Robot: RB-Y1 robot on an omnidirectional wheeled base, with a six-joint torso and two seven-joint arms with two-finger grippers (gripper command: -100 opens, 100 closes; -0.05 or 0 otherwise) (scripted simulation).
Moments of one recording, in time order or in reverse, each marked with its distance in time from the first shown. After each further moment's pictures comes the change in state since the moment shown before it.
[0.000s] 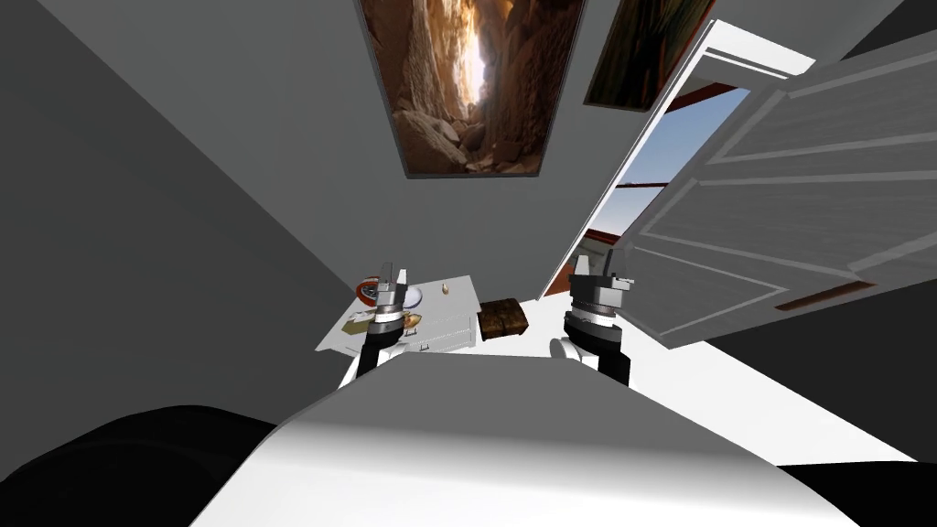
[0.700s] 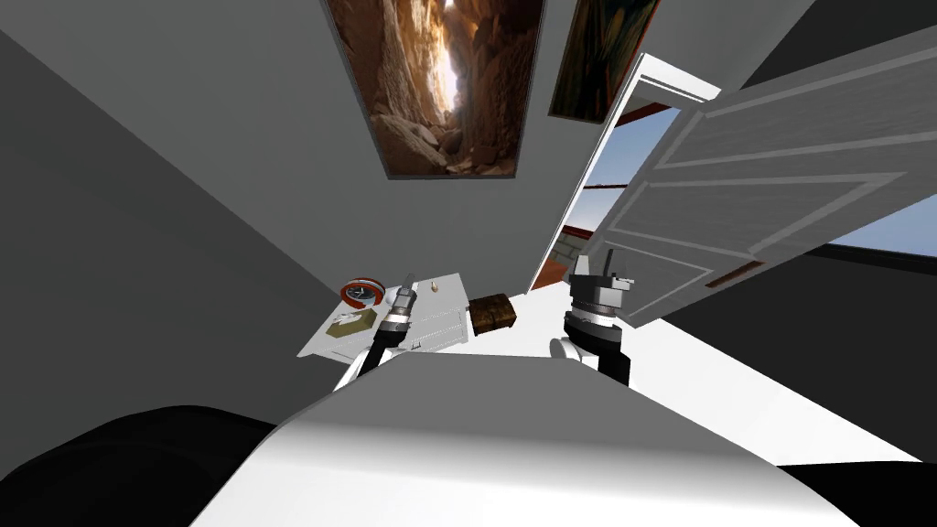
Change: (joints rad) left arm -0.013 0.151 -0.032 0.129 -0.036 0.173 -0.007; right arm 0.000 0.000 0.000 0.000 0.000 0.000 0.000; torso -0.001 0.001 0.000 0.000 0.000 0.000
